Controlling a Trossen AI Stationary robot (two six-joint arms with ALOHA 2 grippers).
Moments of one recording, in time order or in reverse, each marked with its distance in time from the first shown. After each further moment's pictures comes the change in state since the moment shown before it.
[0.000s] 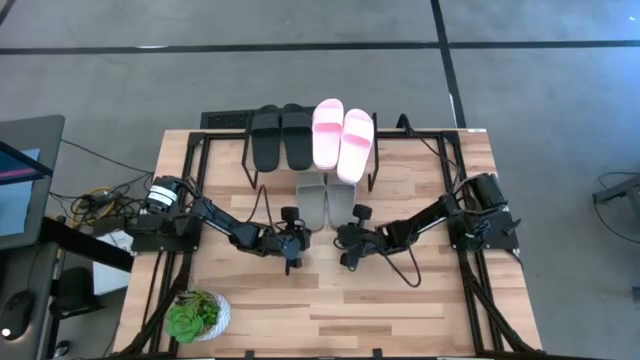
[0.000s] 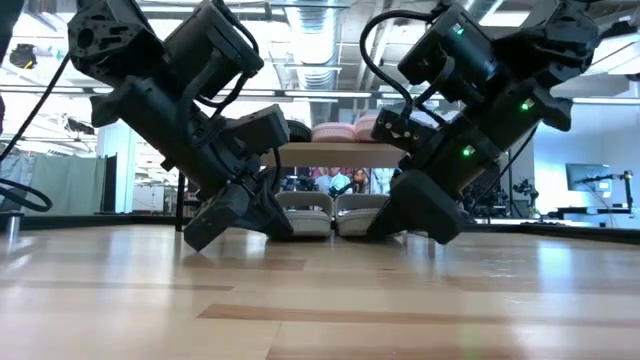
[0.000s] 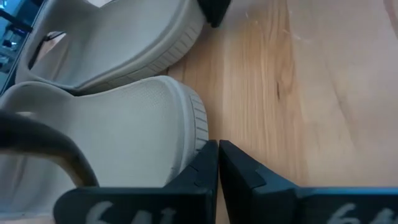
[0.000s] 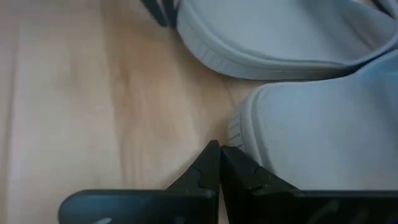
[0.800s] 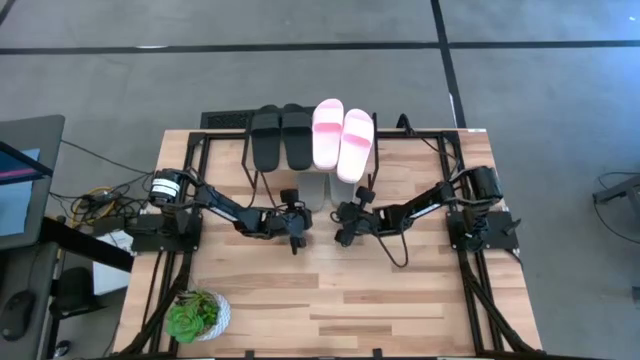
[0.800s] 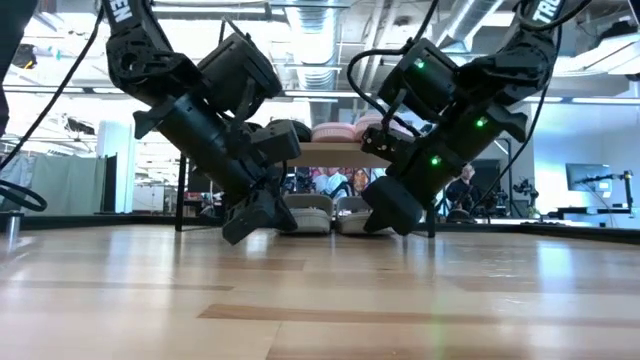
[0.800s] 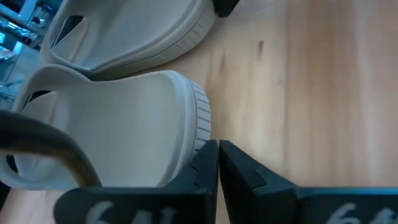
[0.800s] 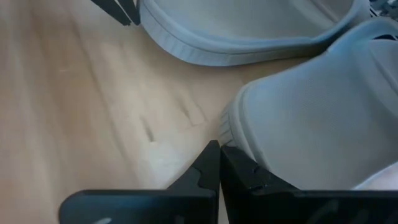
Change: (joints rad) left arm 0.164 0.002 0.000 0.028 0.010 0.065; right arm -0.170 0.000 0.000 0.010 0.022 0.027
